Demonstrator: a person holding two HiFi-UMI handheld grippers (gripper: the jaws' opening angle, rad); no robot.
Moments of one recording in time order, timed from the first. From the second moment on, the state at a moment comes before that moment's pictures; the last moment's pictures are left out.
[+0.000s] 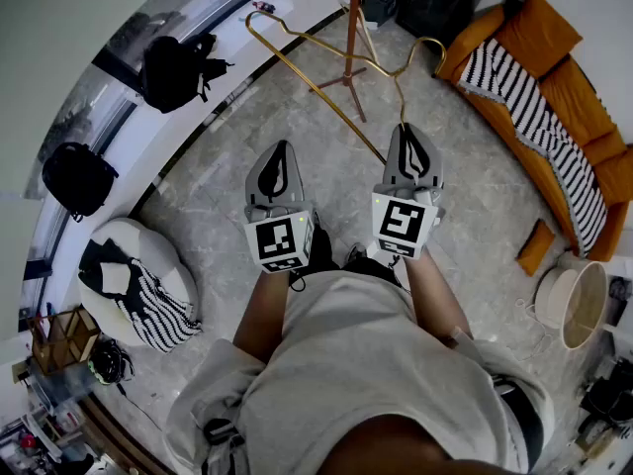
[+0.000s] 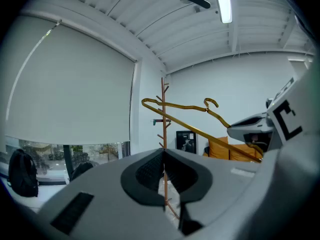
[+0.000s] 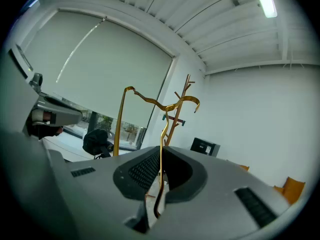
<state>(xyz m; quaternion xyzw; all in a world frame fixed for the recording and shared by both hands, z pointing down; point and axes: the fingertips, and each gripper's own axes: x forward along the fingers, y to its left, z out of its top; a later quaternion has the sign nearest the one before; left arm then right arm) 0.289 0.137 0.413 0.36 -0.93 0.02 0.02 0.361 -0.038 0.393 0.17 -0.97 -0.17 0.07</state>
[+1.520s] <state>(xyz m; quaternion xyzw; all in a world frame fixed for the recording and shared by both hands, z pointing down) 0.083 0.132 0.422 0.43 -0.90 0.00 0.03 0.150 -0.003 0.386 0.19 -0.95 -0.23 0.08</state>
